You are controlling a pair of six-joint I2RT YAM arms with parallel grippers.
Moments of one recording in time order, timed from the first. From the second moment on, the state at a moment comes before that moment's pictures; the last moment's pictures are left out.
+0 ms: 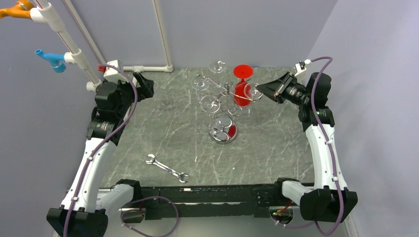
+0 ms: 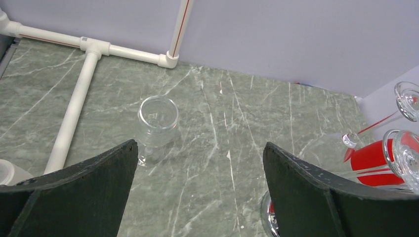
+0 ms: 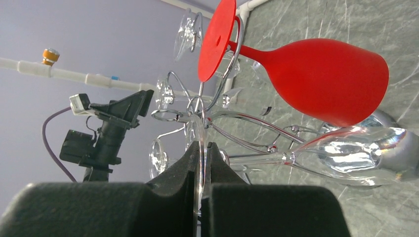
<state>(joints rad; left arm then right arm) -0.12 0.97 1.06 -0.22 0.00 -0.36 -0.09 1.10 1.15 -0.27 -0.84 0.92</state>
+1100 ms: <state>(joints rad) -0.07 0.98 1.07 -0.25 0.00 -0.39 -0.08 1.15 1.31 -0.45 -0.84 0.94</state>
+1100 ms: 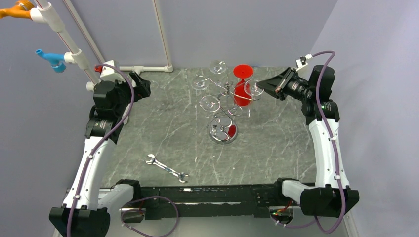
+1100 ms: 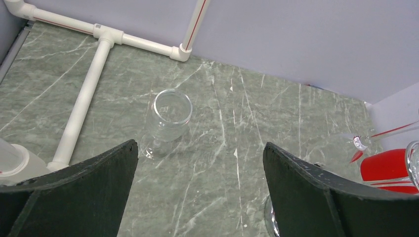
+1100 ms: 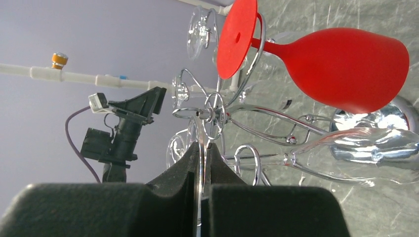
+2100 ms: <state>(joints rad) -0.07 0.98 1.07 -0.25 0.00 -0.39 -0.11 1.10 1.33 -0.59 -0.77 0.83</state>
